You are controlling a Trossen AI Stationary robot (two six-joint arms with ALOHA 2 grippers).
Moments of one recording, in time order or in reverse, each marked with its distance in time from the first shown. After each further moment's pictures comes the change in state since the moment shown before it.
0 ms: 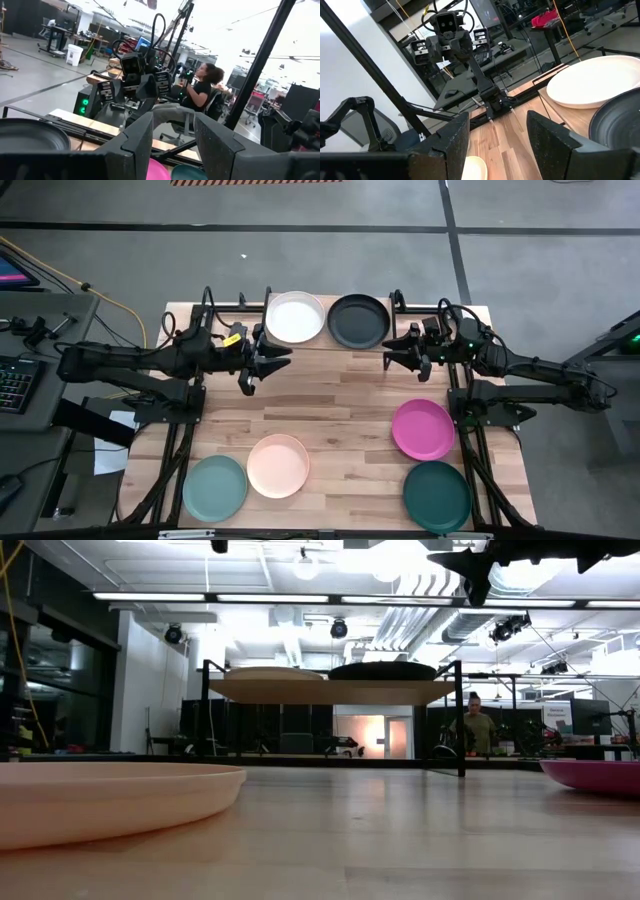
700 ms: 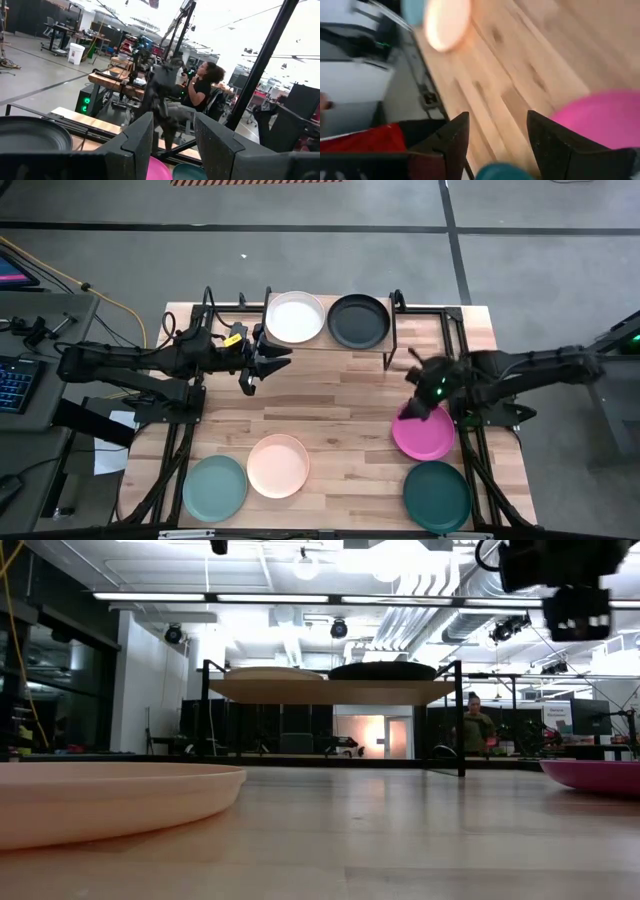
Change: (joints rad) left arm 0.000 0.000 0.000 -0.009 -0.004 -0.002; right arm 0.416 0.115 0.122 -0.816 -0.009 0.489
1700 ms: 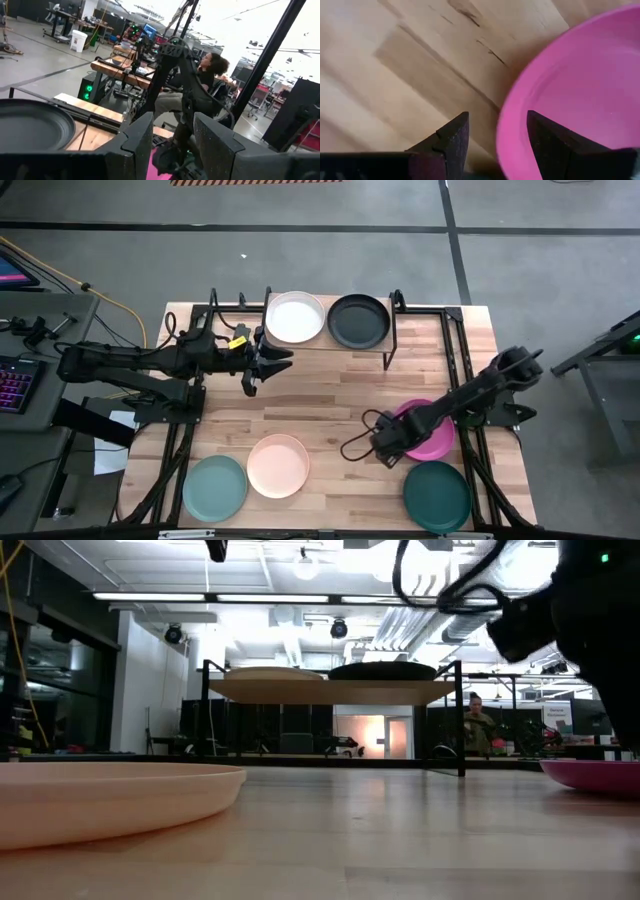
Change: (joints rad) left arm 0.000 0.000 0.001 -0.061 0.001 -0.025; right arm 0.357 0.796 0.301 -0.257 0.244 0.212
